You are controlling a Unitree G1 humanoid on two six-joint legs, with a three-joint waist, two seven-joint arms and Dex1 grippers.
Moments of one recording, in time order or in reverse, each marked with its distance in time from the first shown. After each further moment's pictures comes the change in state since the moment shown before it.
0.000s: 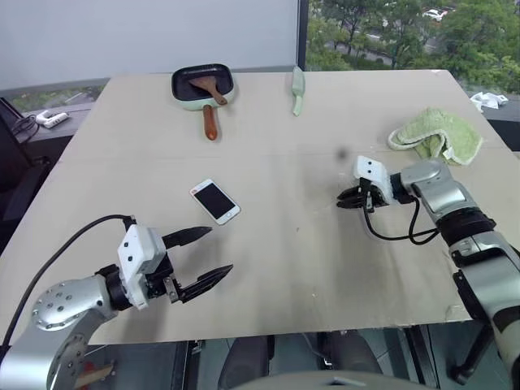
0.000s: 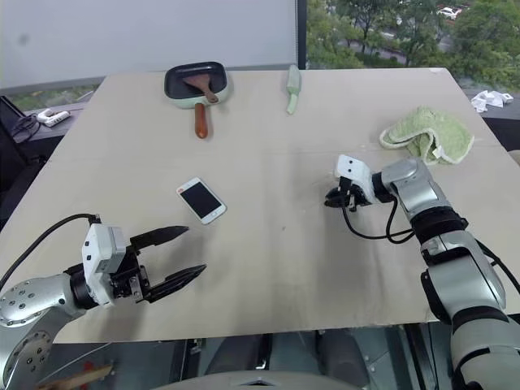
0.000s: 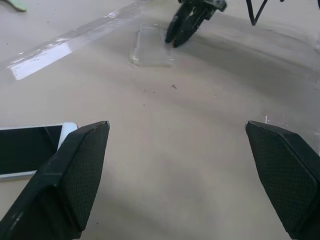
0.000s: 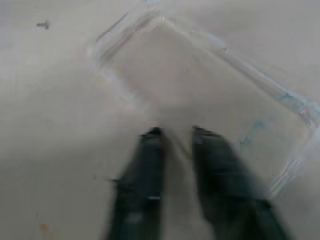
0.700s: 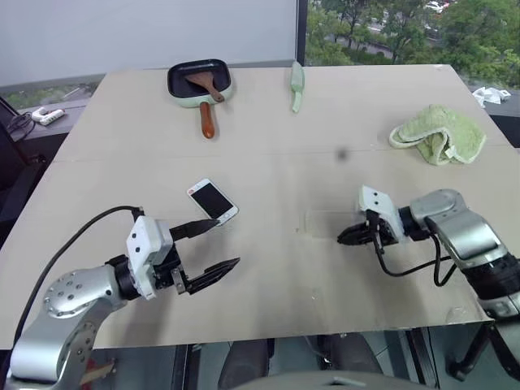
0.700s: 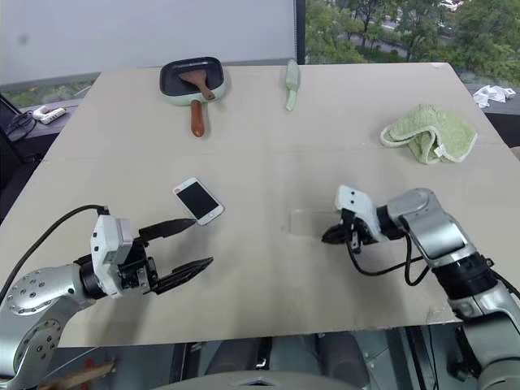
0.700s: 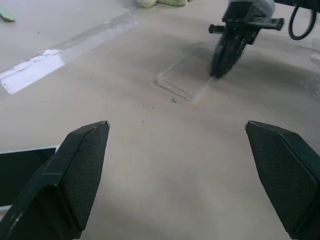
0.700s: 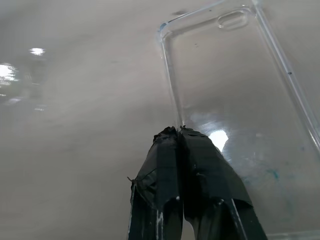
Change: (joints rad) left arm -0.073 -0.005 -0.042 0.015 -0.002 0.013 -0.004; right arm 0.365 -0.152 -0.036 -0.782 0.181 0.550 0.022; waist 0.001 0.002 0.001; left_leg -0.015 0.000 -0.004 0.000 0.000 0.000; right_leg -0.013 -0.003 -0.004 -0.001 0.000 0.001
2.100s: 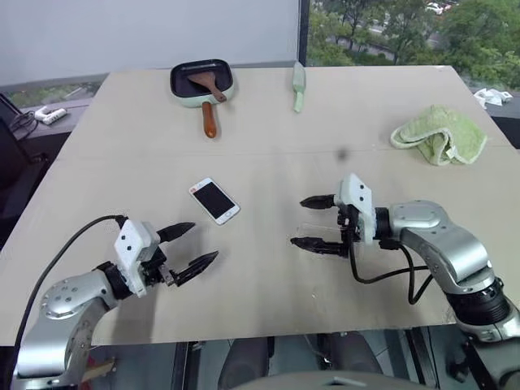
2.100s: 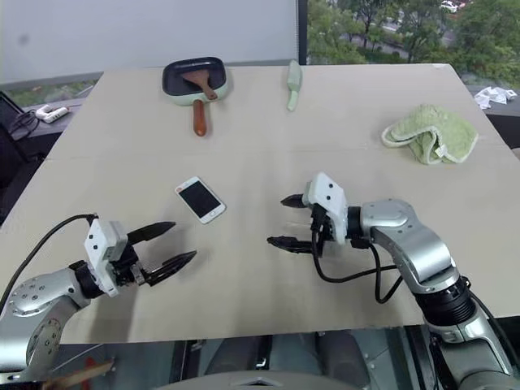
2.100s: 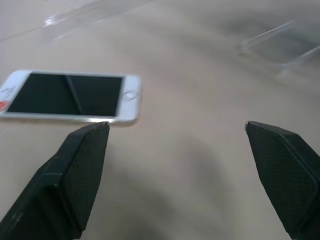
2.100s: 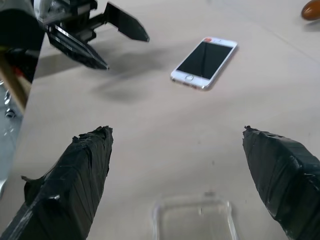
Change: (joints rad) left arm -0.074 -0.037 0.006 0.284 0.140 -0.096 0.037; right arm 0.069 0.212 -0.061 -0.278 0.221 -0.023 -0.384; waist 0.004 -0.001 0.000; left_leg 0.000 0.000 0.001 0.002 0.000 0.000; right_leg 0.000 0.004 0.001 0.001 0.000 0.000
